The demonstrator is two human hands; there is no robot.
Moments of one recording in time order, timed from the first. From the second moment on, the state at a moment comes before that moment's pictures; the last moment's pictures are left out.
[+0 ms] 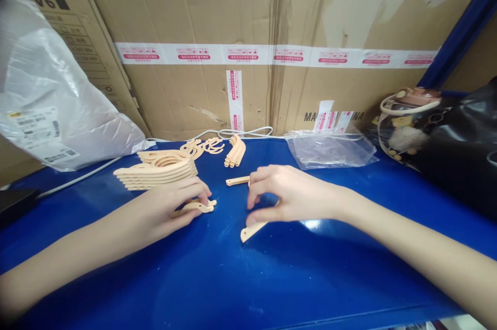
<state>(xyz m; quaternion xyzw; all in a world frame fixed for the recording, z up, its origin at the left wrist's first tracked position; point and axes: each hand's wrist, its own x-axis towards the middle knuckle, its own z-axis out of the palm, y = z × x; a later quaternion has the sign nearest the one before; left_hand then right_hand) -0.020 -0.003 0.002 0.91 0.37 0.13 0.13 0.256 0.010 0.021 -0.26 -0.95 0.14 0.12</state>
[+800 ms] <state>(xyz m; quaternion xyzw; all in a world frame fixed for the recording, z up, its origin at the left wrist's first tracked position) -0.013 -0.008 0.005 0.87 0.40 0.24 0.16 0.239 -0.010 -0.008 -0.20 -0.97 -0.10 0.03</state>
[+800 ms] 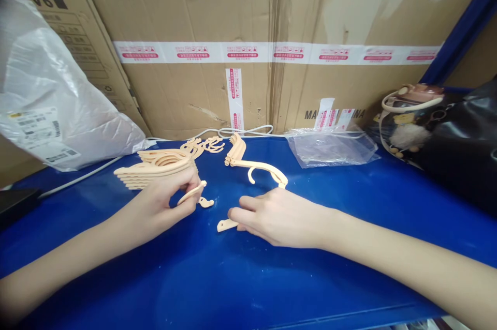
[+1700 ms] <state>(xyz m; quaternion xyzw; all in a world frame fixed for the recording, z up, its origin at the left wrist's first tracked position) -0.012 -0.014 -0.001 0.90 0.41 0.18 0.02 0.235 -0.001 -0.019 -0.27 -0.95 0.09 0.14</state>
